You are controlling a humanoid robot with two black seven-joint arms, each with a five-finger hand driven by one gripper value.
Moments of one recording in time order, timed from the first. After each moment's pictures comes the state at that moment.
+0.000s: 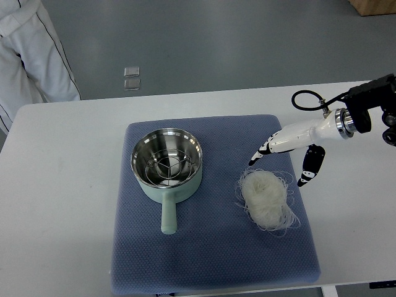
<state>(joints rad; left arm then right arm) 0.02 0.00 -0.04 -0.17 0.01 -0.01 0.17 1.26 -0.76 -0.10 1.35 -1.54 0.37 0.45</state>
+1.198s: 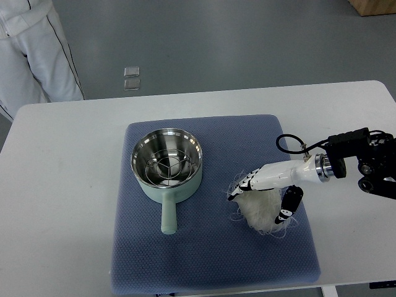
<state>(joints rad) 0.02 0.00 -0.04 -0.17 0.01 -0.01 0.17 1.04 -0.66 -0.06 1.34 -1.53 0.20 0.45</state>
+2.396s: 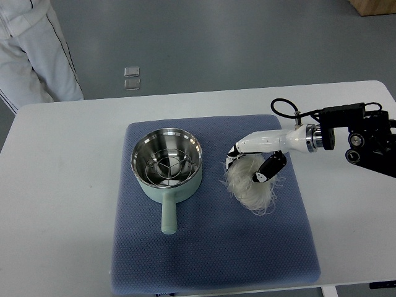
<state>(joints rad) 0.02 0.00 -0.04 -0.17 0.01 -0.01 0.17 1.07 -0.60 0.09 1.25 -1.40 0.25 0.45</state>
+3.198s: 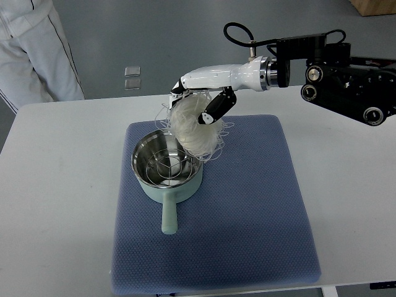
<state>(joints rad) 0.02 0.00 -0.04 -0.17 0.01 -0.01 0.17 1.33 -0.35 0.14 1.07 -1.28 0.29 0.44</state>
